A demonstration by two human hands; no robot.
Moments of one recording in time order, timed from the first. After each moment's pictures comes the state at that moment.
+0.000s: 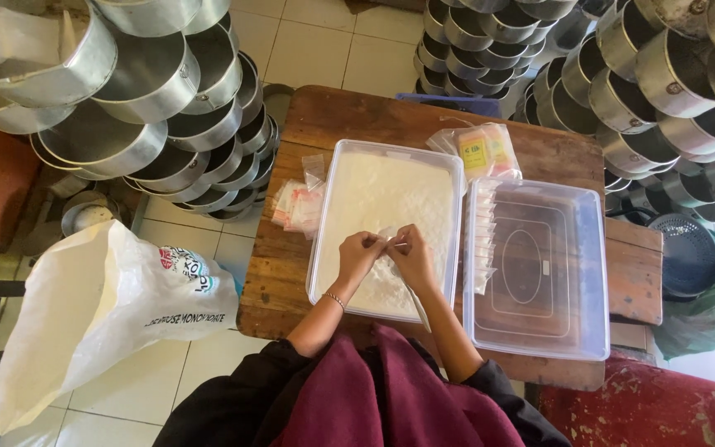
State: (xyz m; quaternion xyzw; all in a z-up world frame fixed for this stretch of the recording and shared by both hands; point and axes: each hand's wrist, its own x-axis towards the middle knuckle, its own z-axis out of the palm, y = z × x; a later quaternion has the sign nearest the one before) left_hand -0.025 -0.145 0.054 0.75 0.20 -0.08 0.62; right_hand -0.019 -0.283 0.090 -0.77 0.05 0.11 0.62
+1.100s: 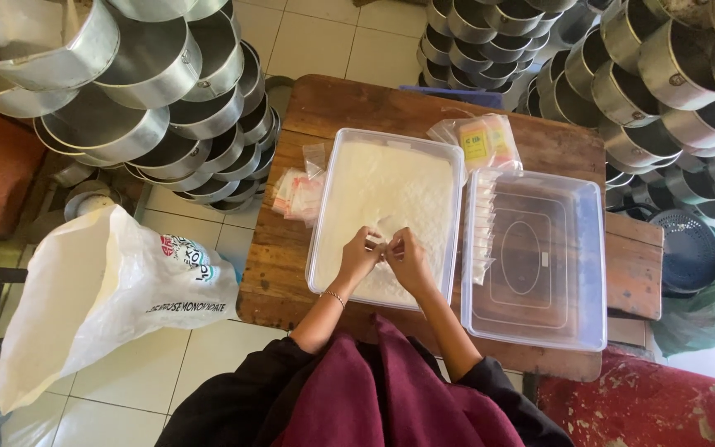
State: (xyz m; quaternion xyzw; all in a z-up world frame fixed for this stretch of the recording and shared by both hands) left_hand -0.049 -0.150 0.042 0.75 0.16 -0.11 0.63; right_hand -0.046 -0.290 0.062 -0.84 -0.05 0.08 0.53
